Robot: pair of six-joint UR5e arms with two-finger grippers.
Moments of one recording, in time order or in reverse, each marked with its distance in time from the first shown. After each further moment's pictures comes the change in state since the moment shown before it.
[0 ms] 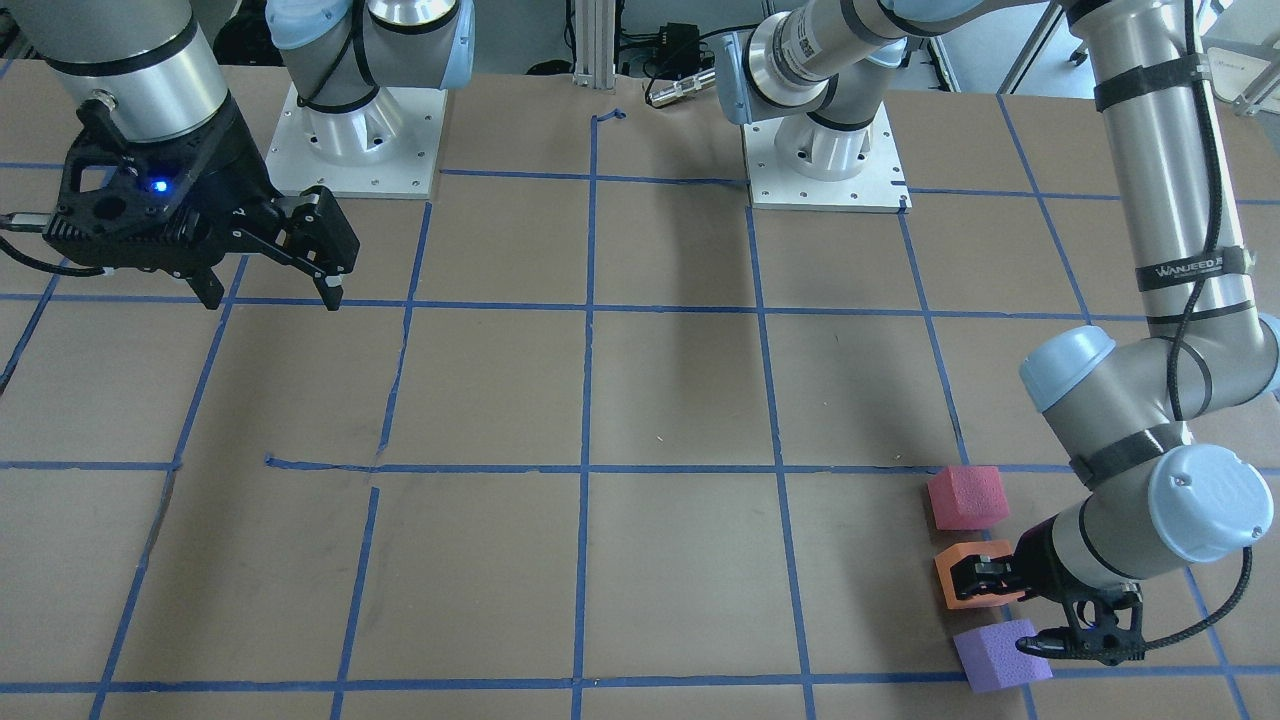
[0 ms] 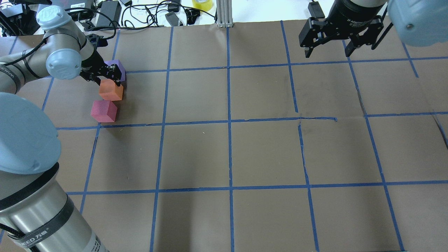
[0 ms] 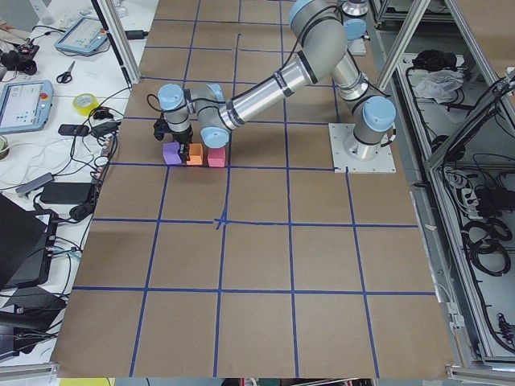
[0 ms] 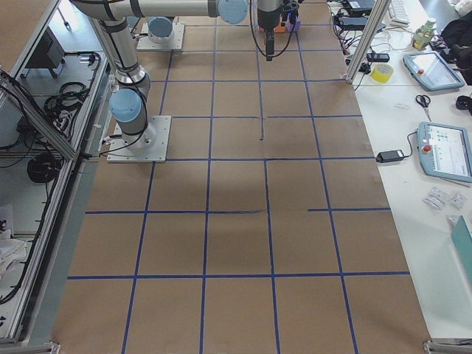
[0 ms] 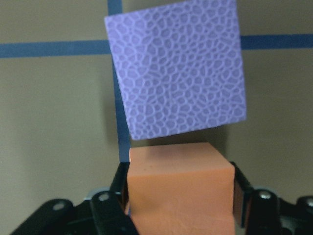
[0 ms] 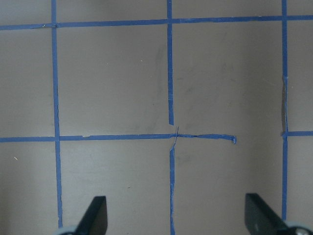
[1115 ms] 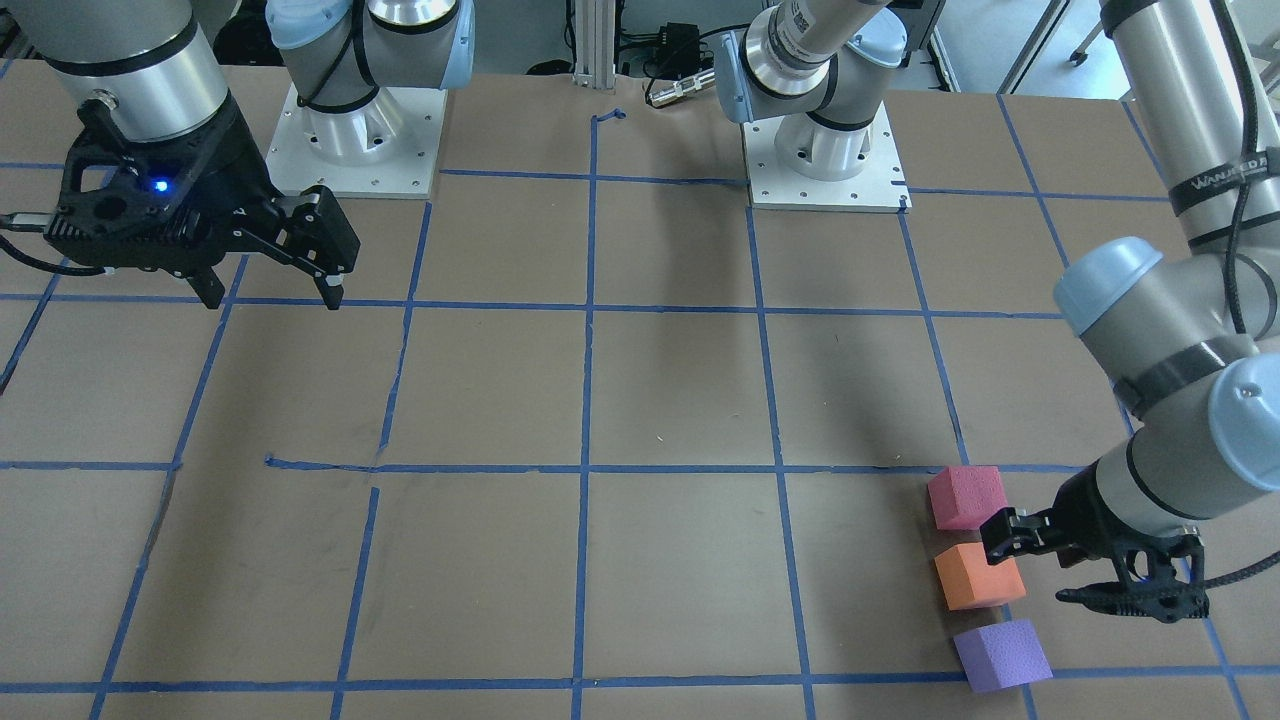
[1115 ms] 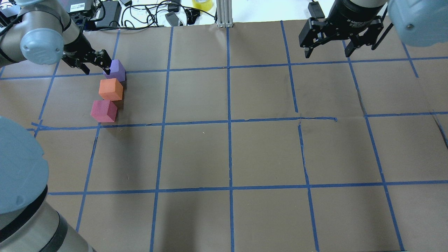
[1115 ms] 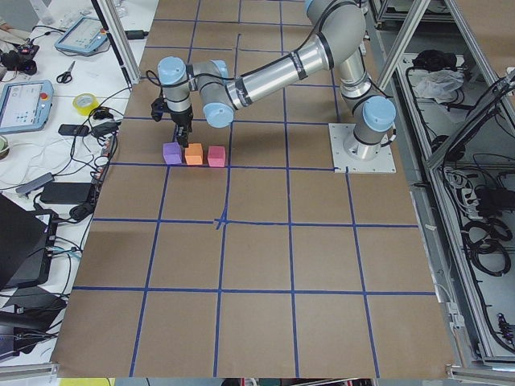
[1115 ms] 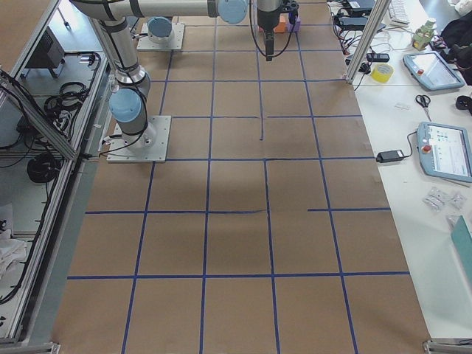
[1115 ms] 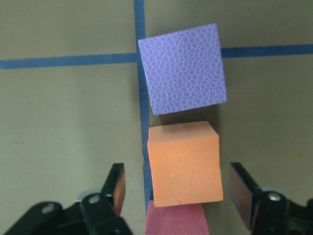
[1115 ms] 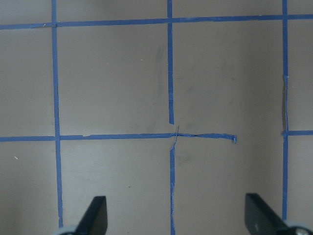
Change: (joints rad) left arm -0.026 0.168 0.016 -0.159 0.026 0.004; right arm 0.000 -0.001 0.001 0.001 0.001 0.000
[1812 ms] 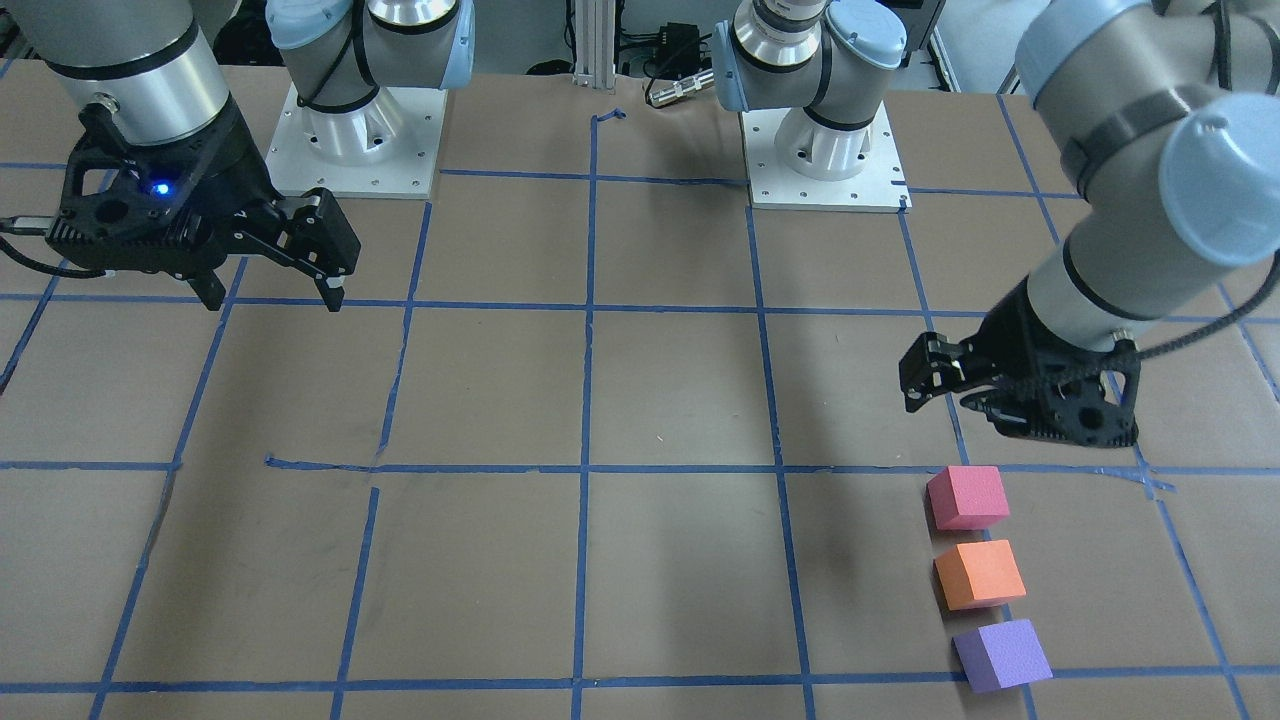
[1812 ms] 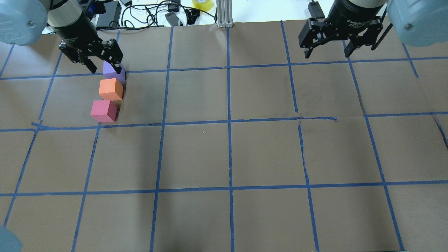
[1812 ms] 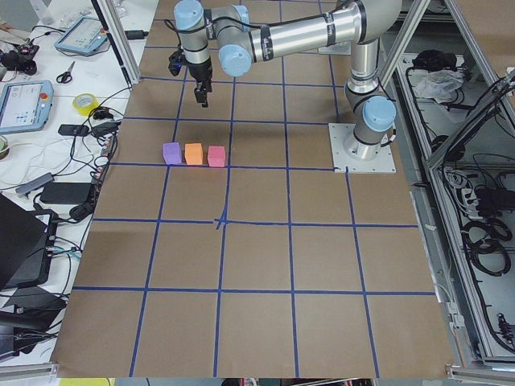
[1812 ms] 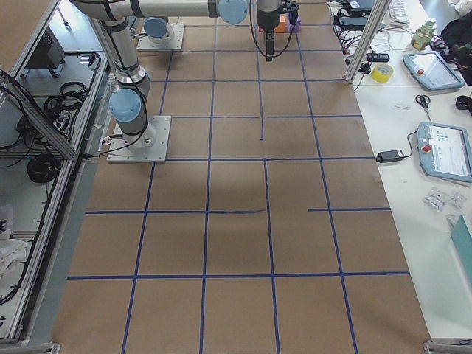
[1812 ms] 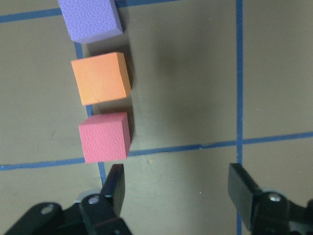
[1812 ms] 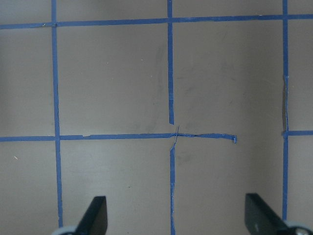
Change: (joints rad) left arm -0.140 0.268 -0.012 -0.352 -0.029 -0.100; right arm 0.000 0.005 0.000 -0.005 0.001 -0.003
